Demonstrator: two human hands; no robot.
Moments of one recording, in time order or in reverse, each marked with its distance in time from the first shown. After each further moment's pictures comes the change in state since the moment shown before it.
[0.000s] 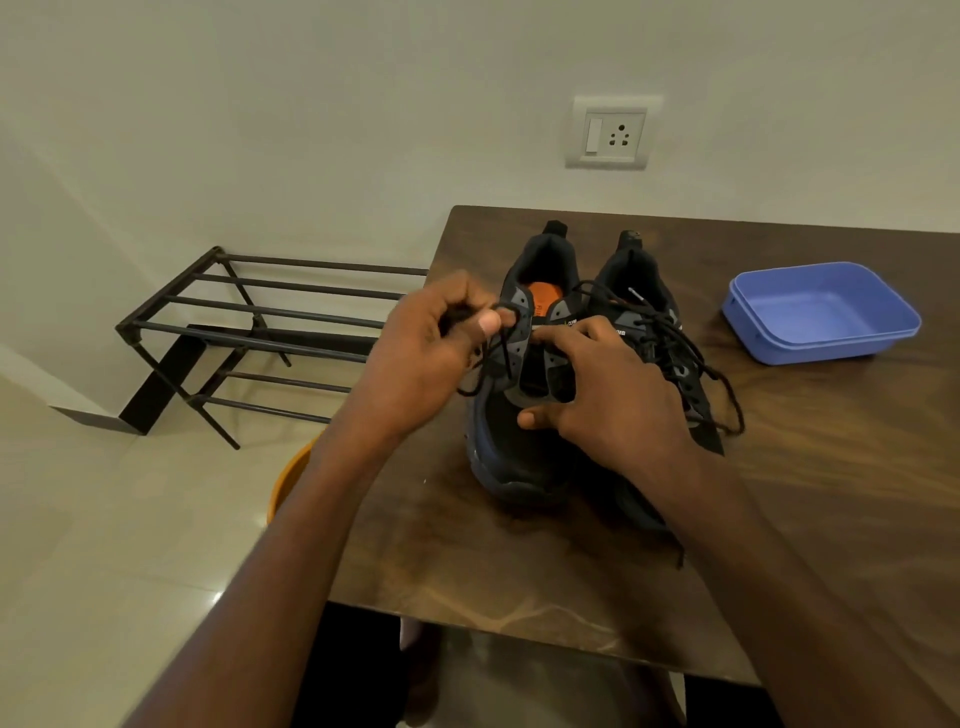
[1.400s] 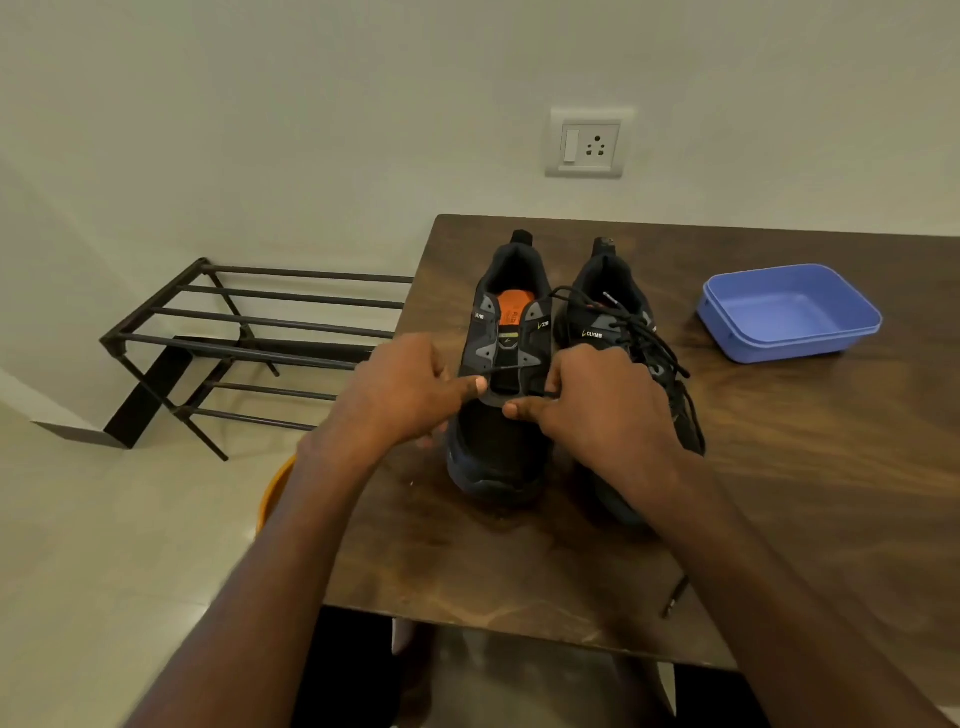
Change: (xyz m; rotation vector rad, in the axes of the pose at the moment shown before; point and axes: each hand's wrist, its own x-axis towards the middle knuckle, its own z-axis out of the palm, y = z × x) left_hand 0.001 -0.001 0.006 0.528 -0.237 -0.503; right_hand -0.009 -0.011 -0.011 -0.063 -0.028 0.181
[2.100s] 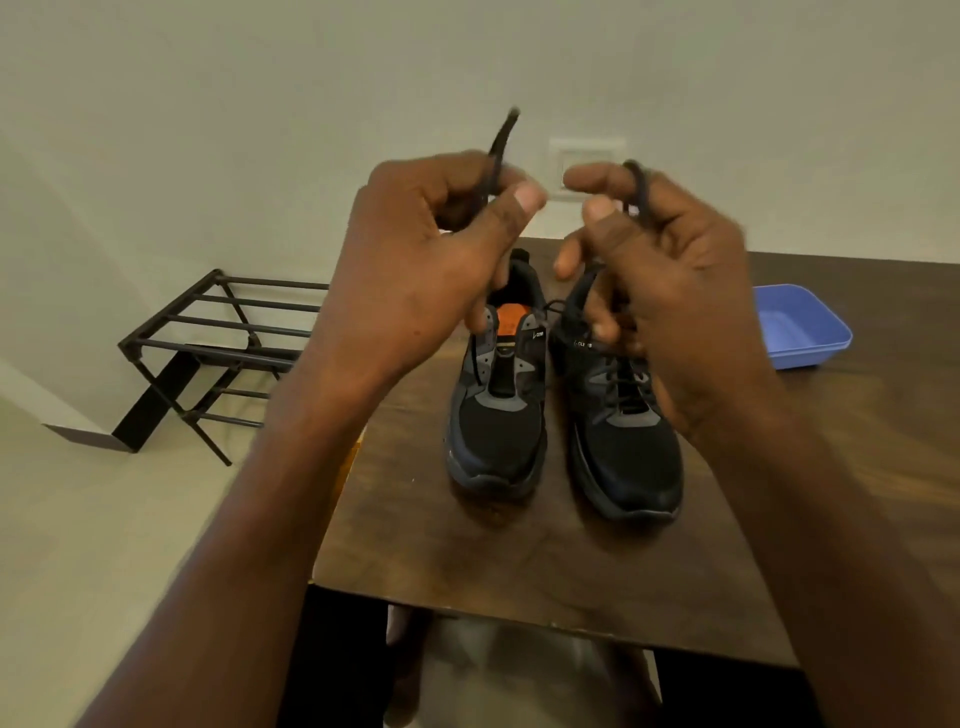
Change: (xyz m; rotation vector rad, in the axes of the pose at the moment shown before) left_hand -0.073 0.073 -0.079 -0.537 0.423 0.707; right_hand -0.046 -0.016 -0.096 1.188 0.248 -0.494
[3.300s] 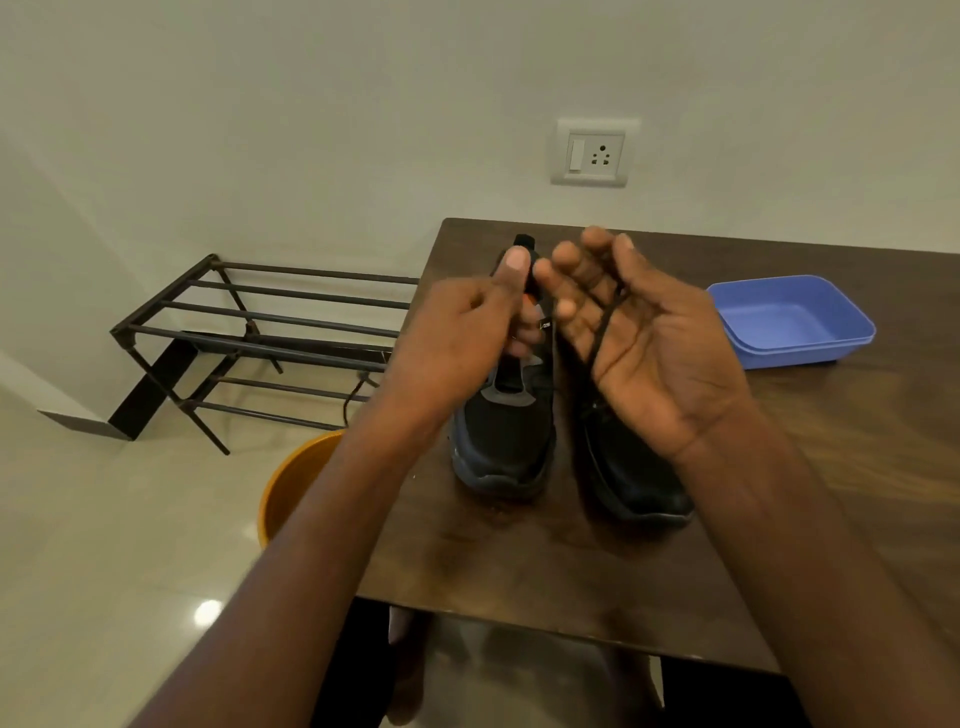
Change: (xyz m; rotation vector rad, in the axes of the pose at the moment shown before) left_hand -0.017 -0.062 0.048 -0.064 -0.118 -0.535; right_hand 0.004 0.055 0.004 0.824 0.031 0.433
